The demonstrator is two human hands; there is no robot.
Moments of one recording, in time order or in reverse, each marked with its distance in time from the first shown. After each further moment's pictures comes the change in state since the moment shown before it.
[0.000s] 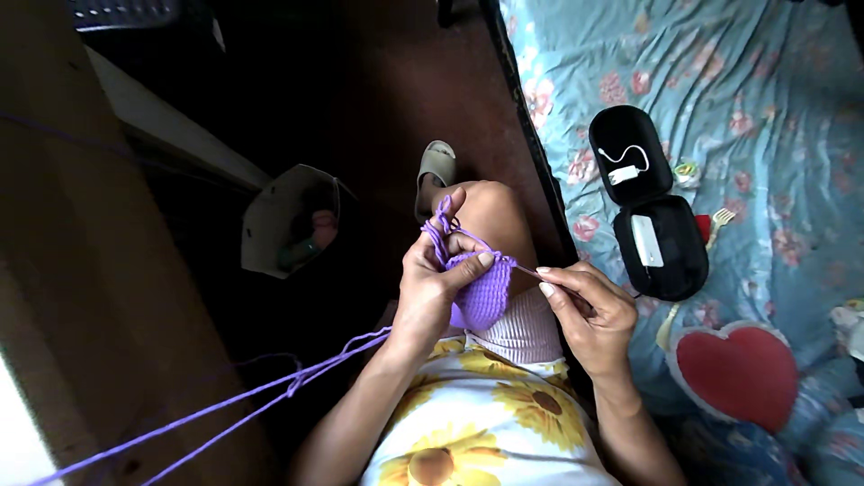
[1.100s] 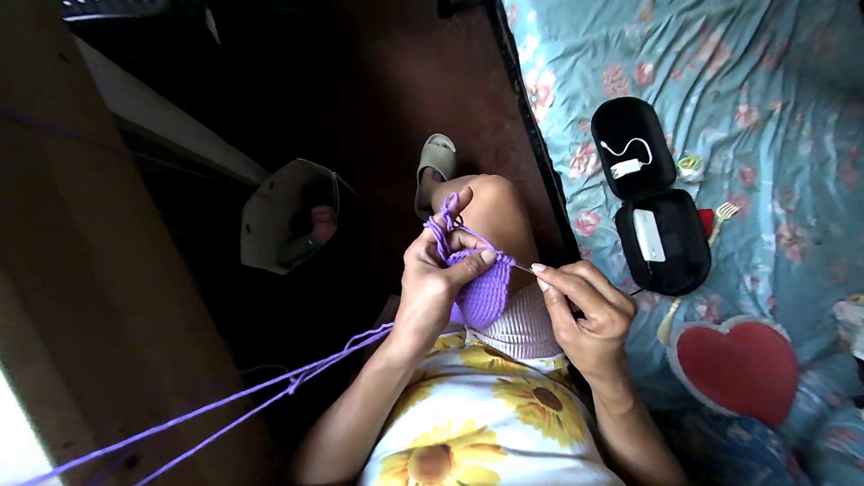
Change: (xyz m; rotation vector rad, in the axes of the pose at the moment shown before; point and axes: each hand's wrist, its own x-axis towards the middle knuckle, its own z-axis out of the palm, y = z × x) left_hand 0.000 -0.005 -0.001 0.023 0.000 0.001; right_hand -0.001 -0.004 0.005 -0.258 0.034 -0.104
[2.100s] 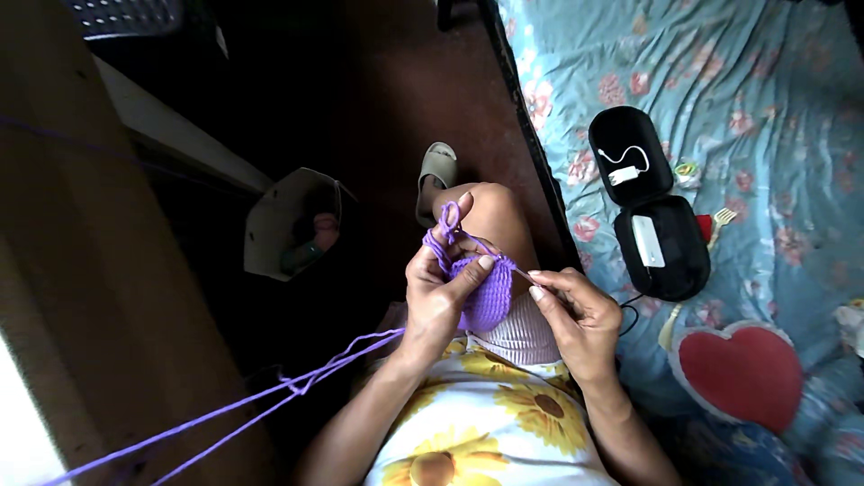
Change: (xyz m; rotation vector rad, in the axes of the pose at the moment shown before) left_hand -0.004 -0.008 0.004 -0.003 0.013 0.178; right_hand -0.005 -0.010 0.007 0.392 -0.004 0.270
